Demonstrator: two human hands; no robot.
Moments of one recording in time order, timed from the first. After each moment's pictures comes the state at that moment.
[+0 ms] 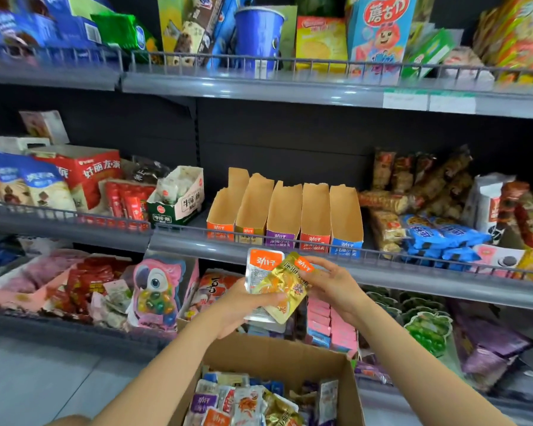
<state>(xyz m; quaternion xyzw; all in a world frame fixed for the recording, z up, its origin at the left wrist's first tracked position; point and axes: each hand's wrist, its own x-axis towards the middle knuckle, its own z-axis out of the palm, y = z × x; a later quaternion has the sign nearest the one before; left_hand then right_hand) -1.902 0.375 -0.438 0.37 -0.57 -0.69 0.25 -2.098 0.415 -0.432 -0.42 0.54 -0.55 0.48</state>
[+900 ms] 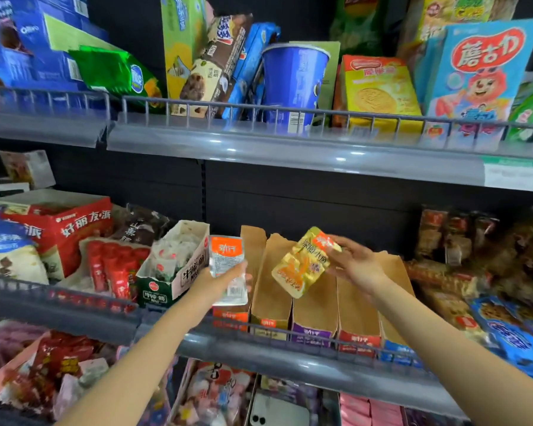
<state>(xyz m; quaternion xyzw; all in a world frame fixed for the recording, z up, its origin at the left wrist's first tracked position) -1.881 0.149 -0.364 0.43 -0.58 -0.57 0.40 -2.130 0.220 -0.320 -0.44 0.55 -0.61 0.36</state>
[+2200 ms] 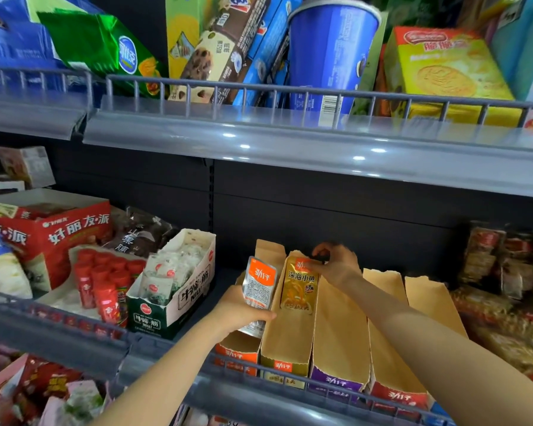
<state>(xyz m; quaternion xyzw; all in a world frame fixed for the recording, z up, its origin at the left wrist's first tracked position) -1.920 0.088 -0.392 0.48 -0.69 -0.47 0.27 -2.145 0.070 -0.362 -0.59 0.73 -0.35 0.06</state>
